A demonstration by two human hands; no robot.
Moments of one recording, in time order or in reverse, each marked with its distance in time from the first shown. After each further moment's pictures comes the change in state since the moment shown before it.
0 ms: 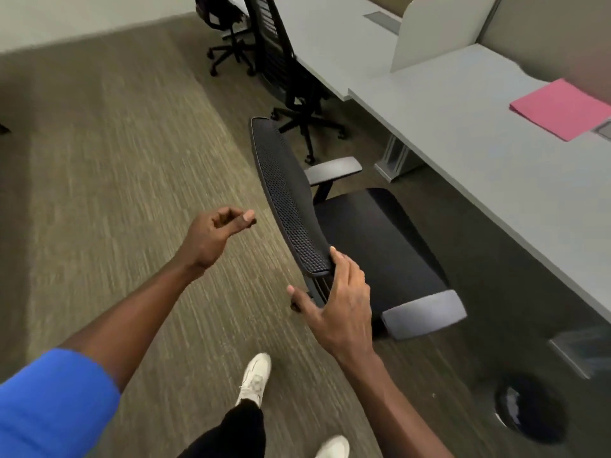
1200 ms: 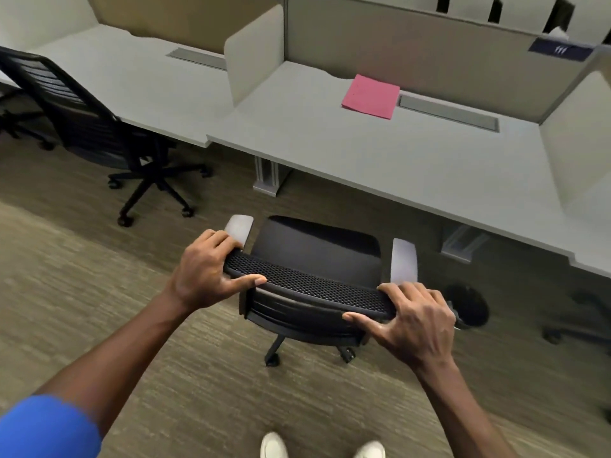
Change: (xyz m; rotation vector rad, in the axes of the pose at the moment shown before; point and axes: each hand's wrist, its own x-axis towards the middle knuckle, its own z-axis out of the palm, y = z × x) left_hand 0.225 0.009 0.020 0.671 -0.357 1.061; right_hand 0.035 -0.014 -0.043 -0.735 0.370 0.413
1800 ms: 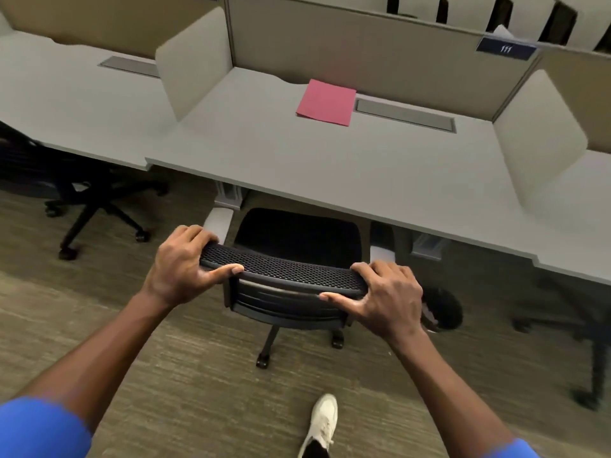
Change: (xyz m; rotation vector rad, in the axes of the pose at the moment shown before) left_hand 0.131 -0.014 0.069 -0.003 0.000 0.007; right_hand 0.119 0.060 0.035 0.000 0.026 0.046
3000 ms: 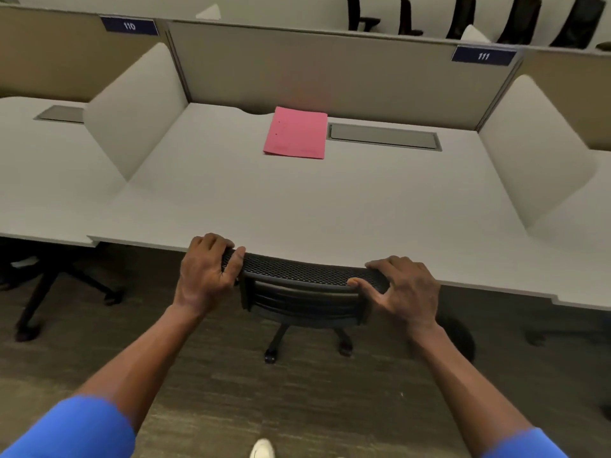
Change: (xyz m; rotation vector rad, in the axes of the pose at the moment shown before) left_hand 0.234 -0.013 0.126 -0.127 -0.049 -0.118; right_hand 0.194 0.109 0.067 0.057 0.247 0.121
